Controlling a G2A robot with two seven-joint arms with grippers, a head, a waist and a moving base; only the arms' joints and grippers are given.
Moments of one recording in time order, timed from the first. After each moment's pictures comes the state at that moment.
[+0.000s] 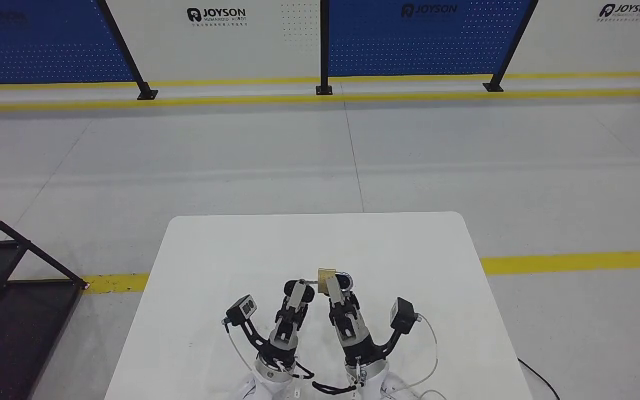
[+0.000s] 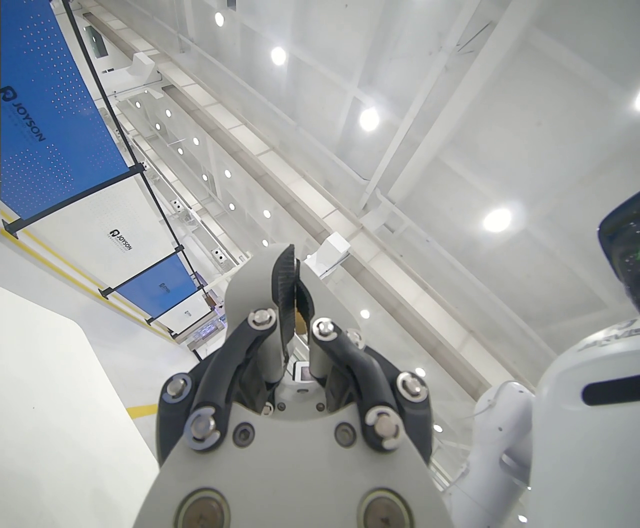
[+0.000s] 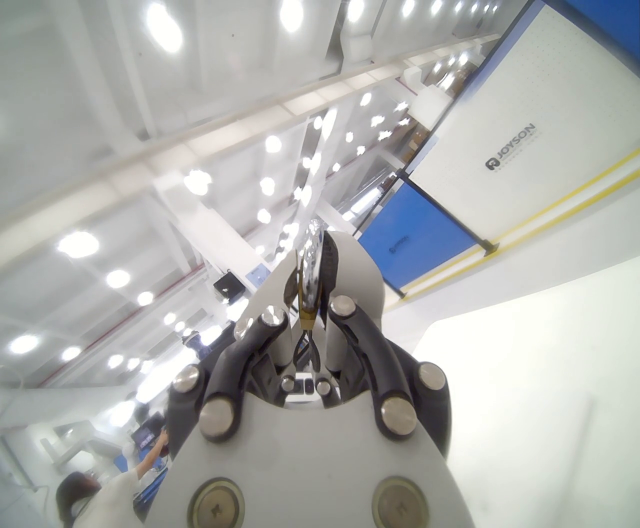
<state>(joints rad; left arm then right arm) 1.76 -1.37 -1.02 -1.50 0.43 -1.01 0.53 -1.67 -1.34 0.79 -1.61 -0.69 -0.49 -0.74</state>
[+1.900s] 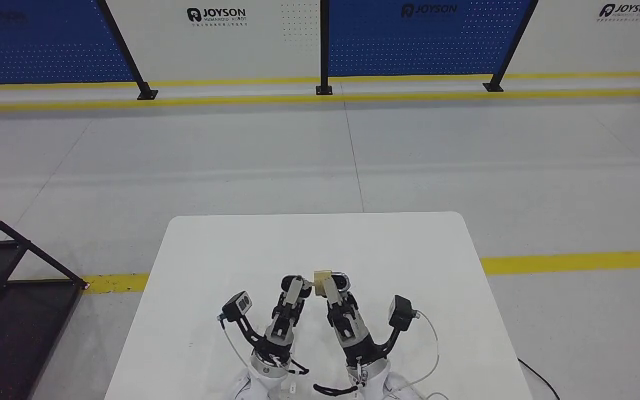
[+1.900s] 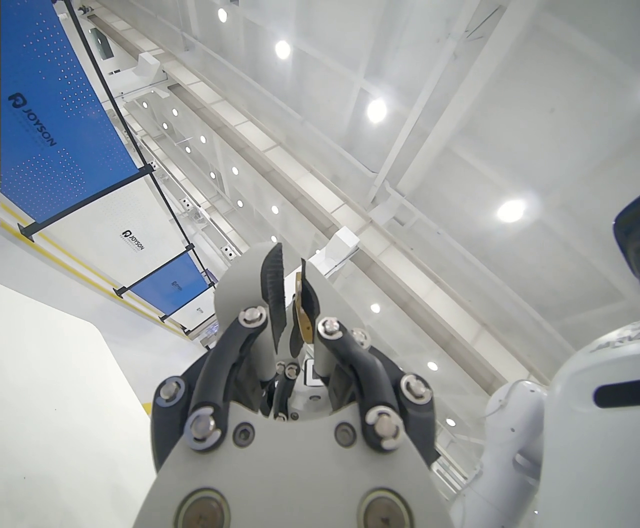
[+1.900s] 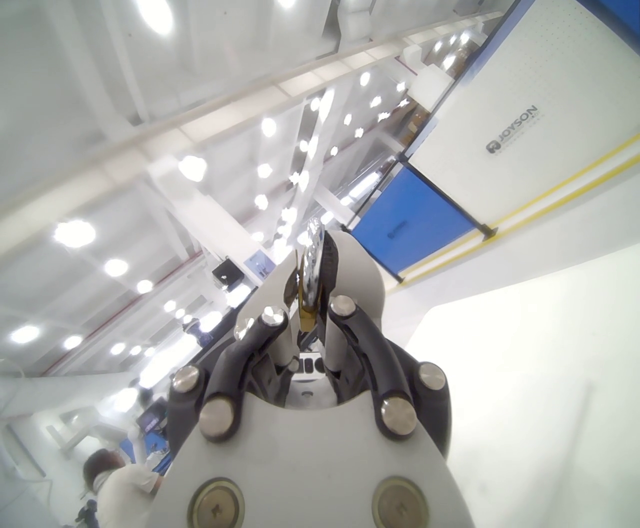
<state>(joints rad) 1.77 -1.39 -1.09 -1.51 0.42 -0.99 0.45 -1.71 -1.35 0.85 -1.65 -0.69 -0.50 -0.62</state>
